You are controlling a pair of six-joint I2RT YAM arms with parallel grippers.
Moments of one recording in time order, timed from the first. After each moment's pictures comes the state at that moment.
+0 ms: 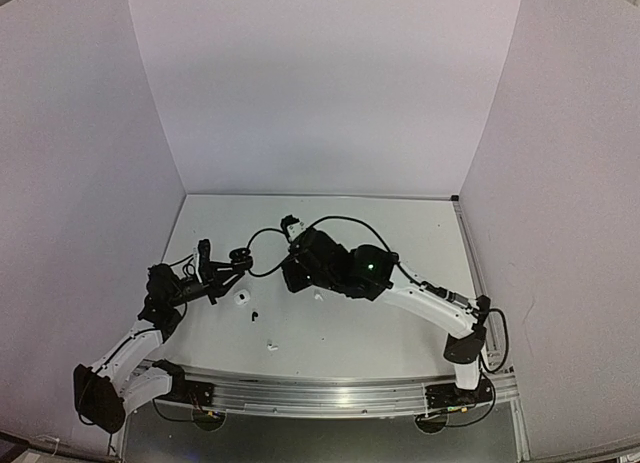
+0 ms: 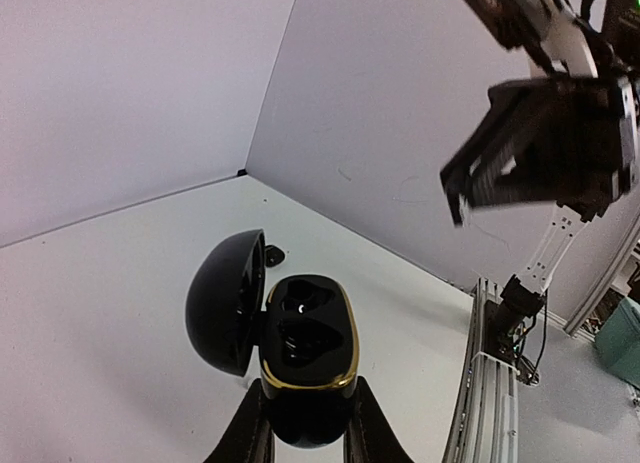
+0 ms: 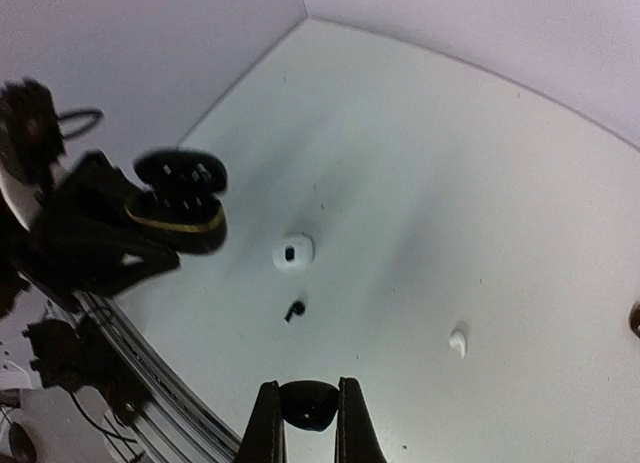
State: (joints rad) left arm -0.32 0.92 0.49 0.44 0.82 -0.31; right arm 1.19 2.00 2.29 -0.98 0.30 0.52
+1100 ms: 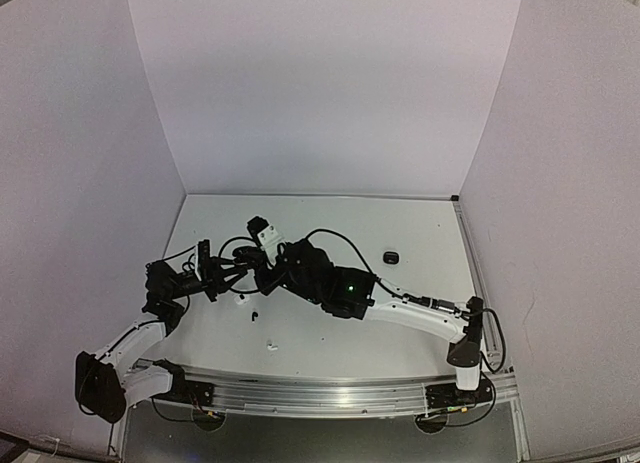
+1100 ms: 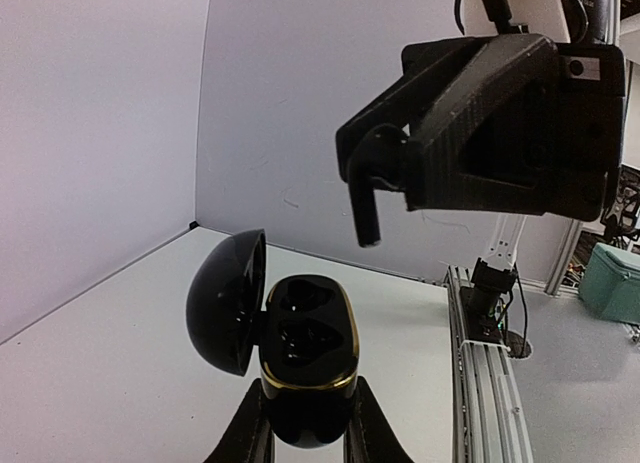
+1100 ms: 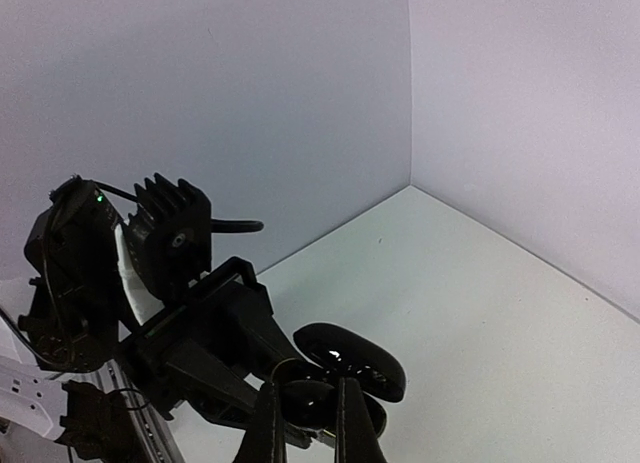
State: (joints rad) left arm -0.32 1.02 0.52 0.71 0.99 -0.27; right arm 1.25 1.97 2.04 -0.28 0.29 0.18
